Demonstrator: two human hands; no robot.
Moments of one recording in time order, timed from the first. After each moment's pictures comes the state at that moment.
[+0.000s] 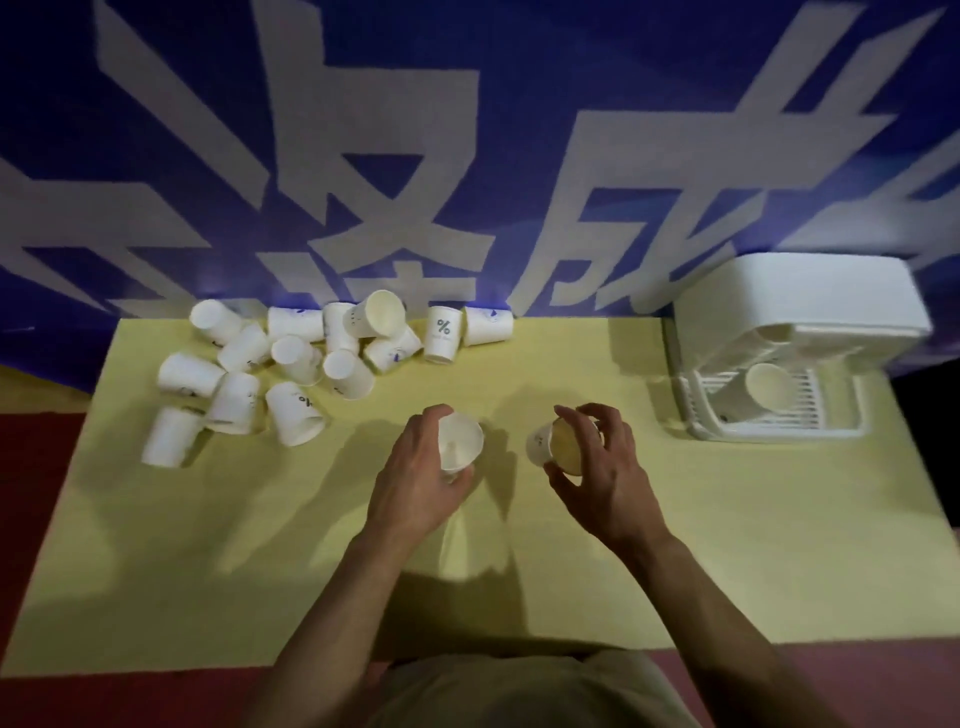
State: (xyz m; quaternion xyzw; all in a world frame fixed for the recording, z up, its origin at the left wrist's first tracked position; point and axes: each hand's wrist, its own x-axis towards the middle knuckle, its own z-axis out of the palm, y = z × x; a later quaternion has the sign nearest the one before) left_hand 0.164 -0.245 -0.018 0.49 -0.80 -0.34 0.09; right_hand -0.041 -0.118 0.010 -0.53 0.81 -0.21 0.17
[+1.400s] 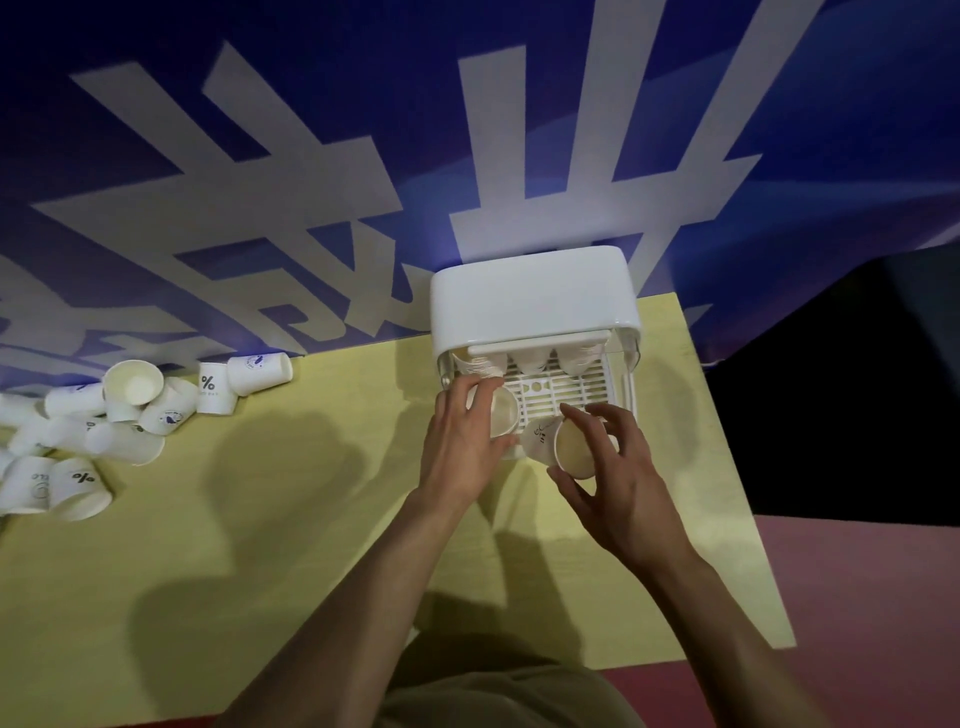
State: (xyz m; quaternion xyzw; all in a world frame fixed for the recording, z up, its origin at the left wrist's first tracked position) left_hand -0.274 -0.090 -0.023 0.42 -0.87 -0.25 0.06; right_hand -0.403 0.077 -0.003 -0.46 0.81 -0.32 0.19
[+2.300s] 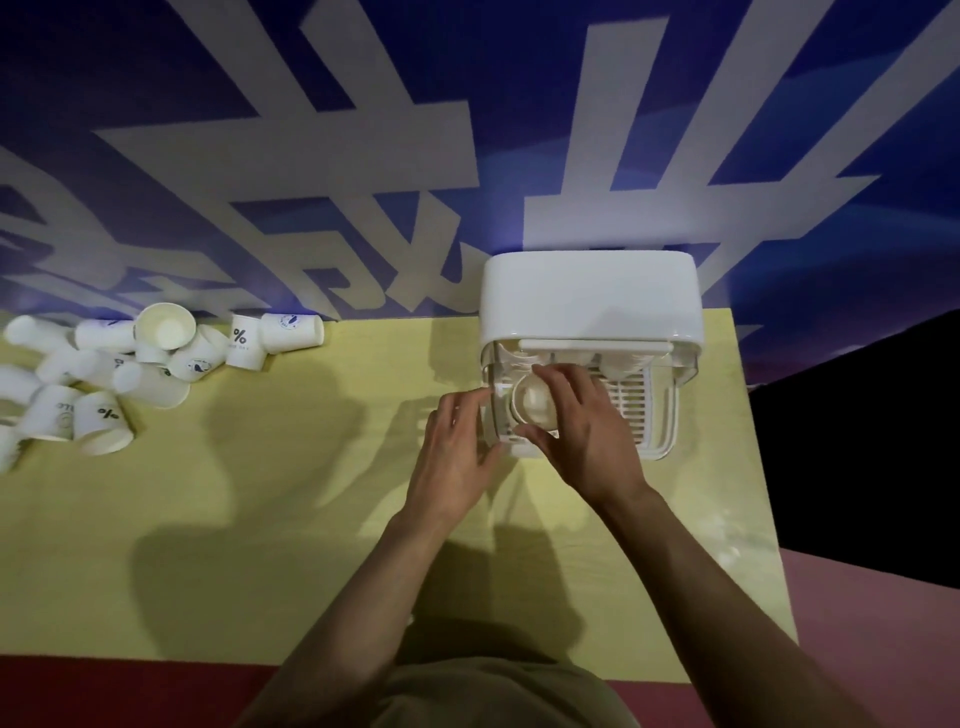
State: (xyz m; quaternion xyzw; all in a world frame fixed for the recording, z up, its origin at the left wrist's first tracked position) left_hand -0.217 -0.095 -0.027 0.48 -0.81 -0.33 0.07; right_hand -0.392 -0.021 -0.016 -0.58 0.77 -0.21 0.16
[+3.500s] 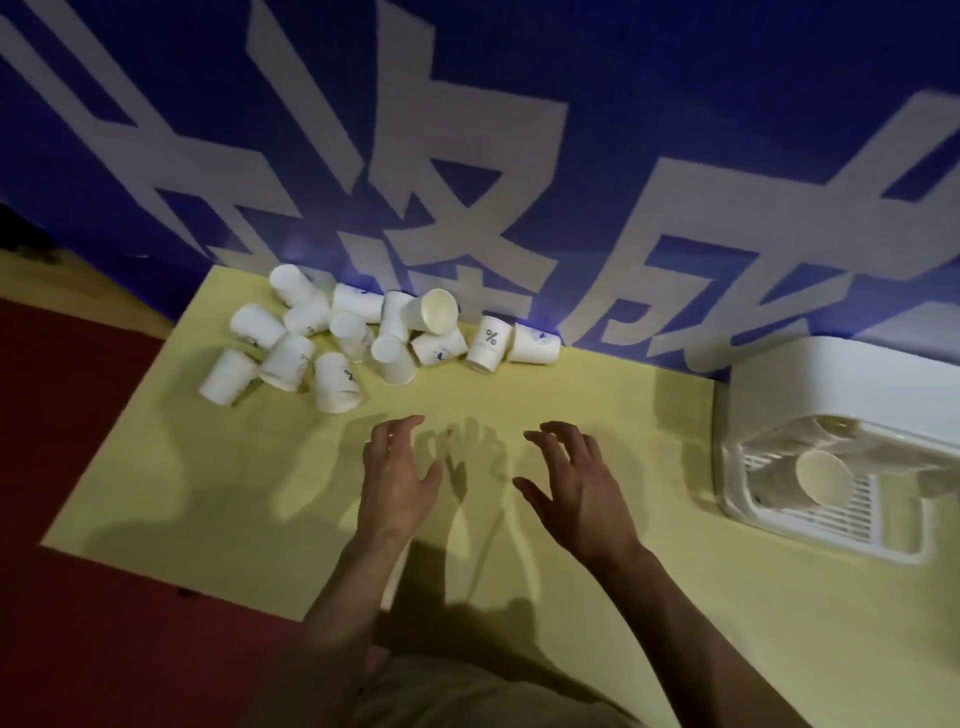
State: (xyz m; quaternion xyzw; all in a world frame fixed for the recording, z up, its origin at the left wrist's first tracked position) left_hand 0.175 -0.231 -0.034 0.66 -0.66 -0.32 0.17; right_hand -0.047 -0.155 0.012 -0.67 0.71 -0.14 0.18
